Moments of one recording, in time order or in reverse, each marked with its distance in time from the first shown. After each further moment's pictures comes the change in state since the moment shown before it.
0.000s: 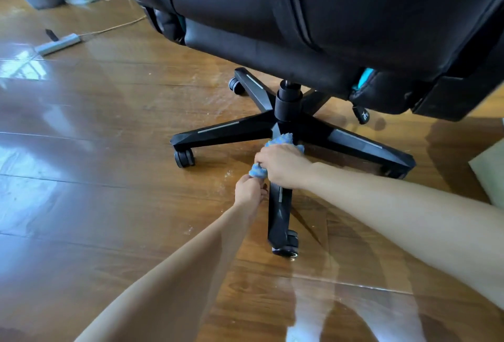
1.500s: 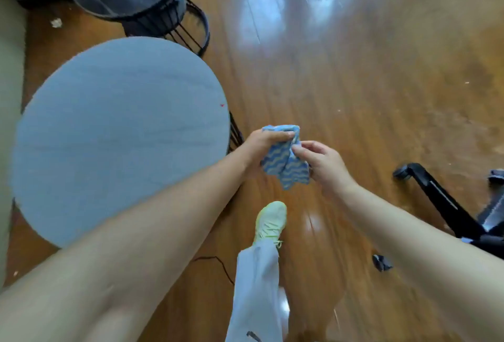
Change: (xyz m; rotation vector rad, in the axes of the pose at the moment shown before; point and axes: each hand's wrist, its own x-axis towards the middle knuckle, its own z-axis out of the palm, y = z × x) left_hand -0.546 0.218 -0.435 -0.734 0.450 -0.011; right_hand -0.100 -0.544 -0.317 1.199 -0.907 0.062
